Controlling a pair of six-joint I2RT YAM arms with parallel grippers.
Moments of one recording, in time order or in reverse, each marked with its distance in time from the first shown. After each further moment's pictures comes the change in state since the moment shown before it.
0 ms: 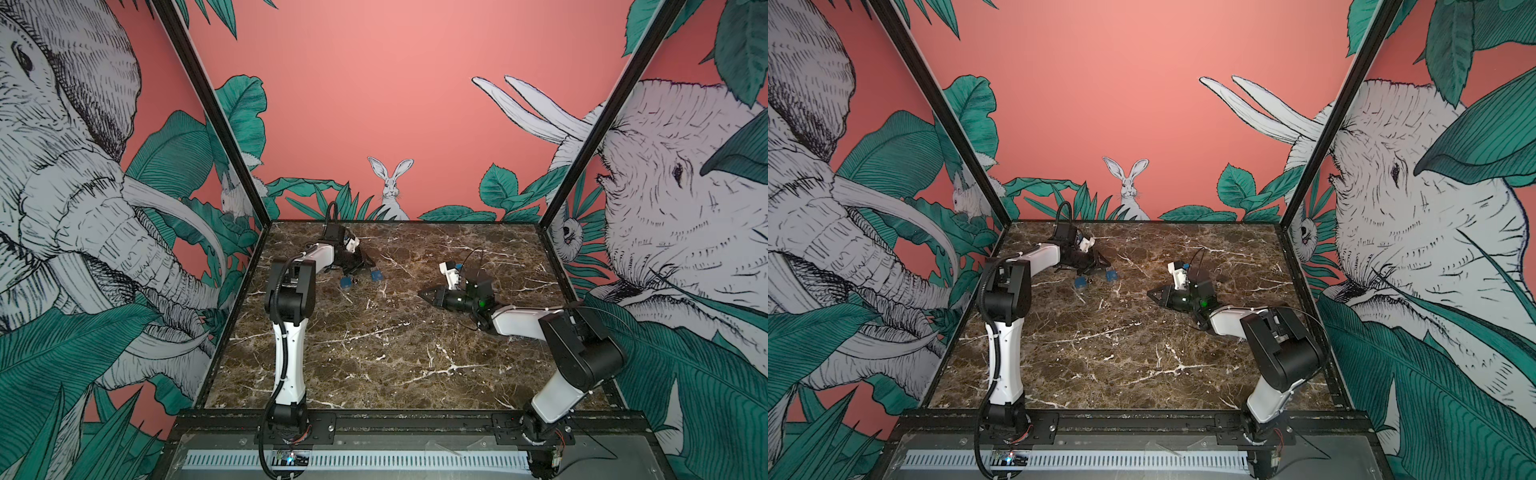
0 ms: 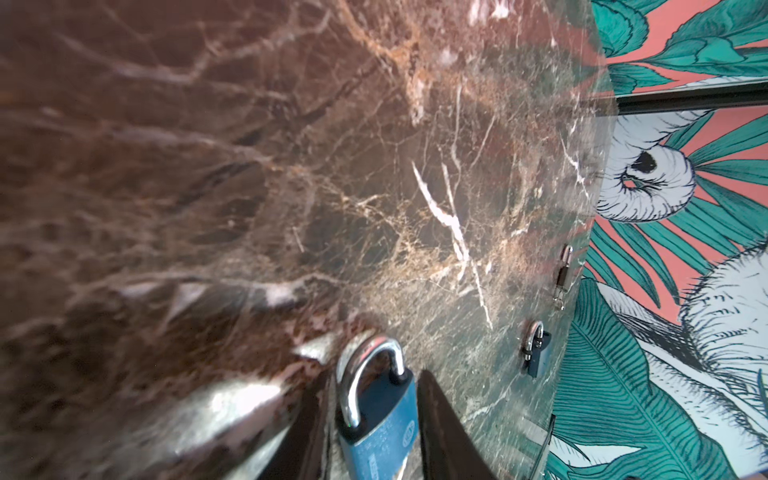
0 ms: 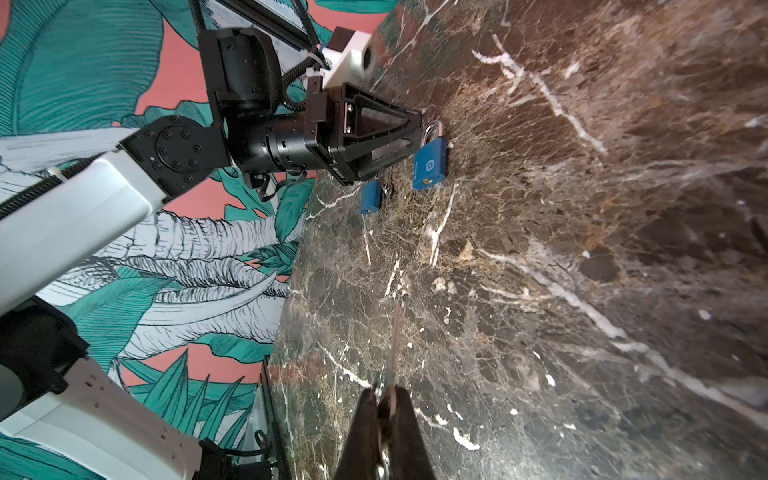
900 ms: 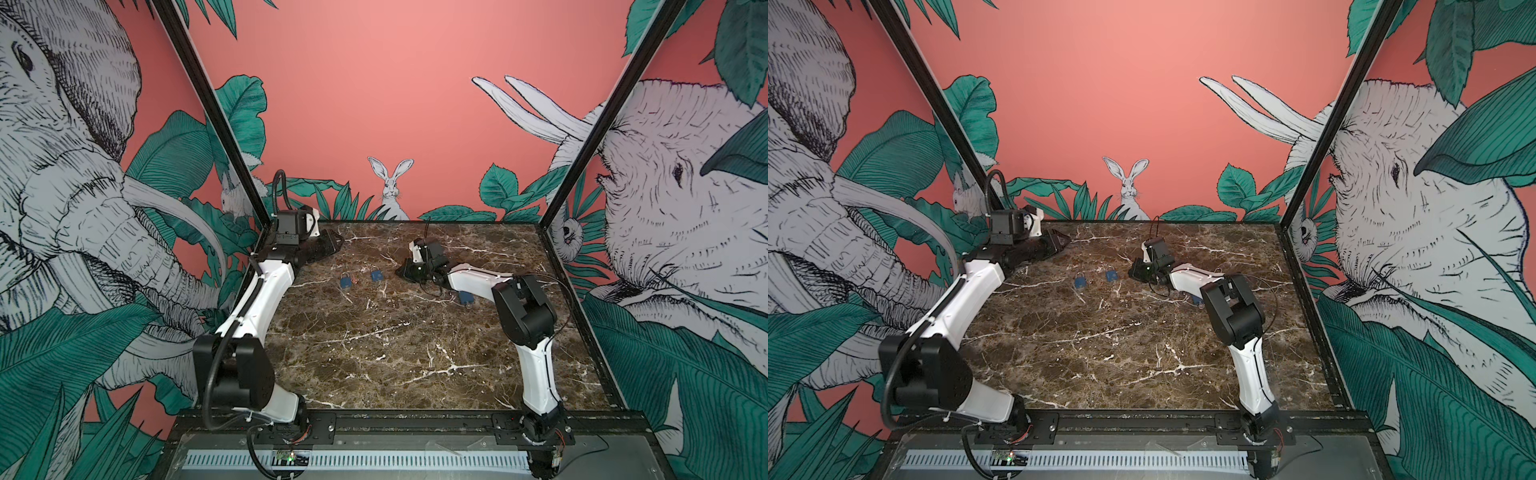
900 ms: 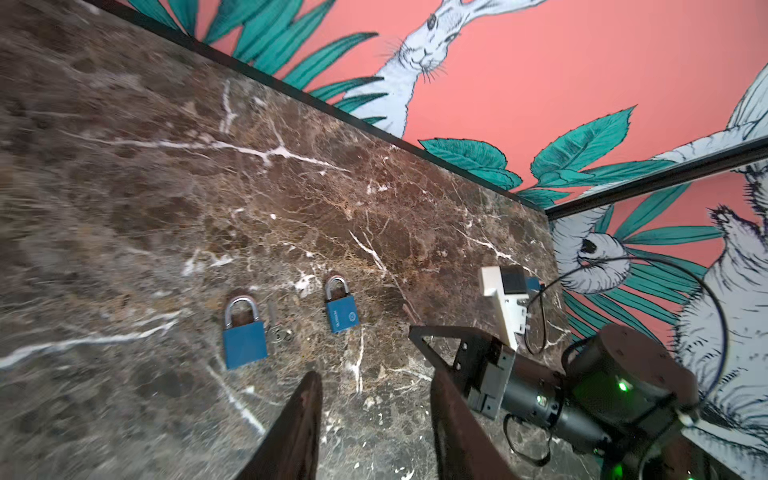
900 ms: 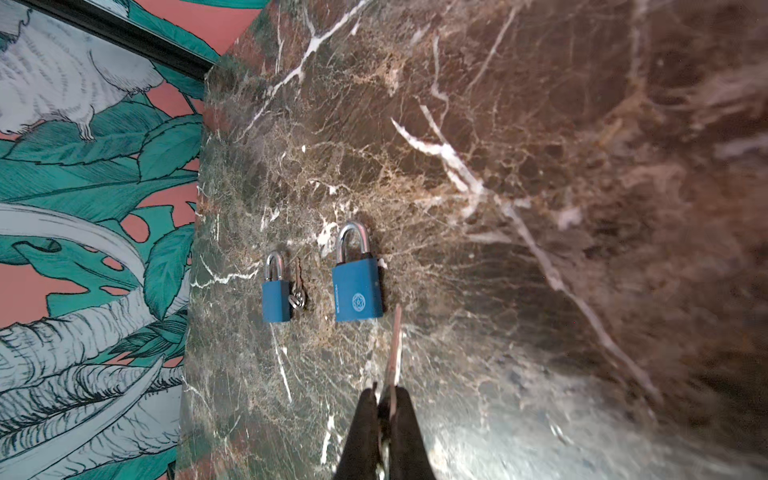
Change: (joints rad) left arm 0.083 -0.852 -0.378 -0.027 -0.326 0.010; right arm 0.090 0.476 0.782 -0.582 0.263 -0.057
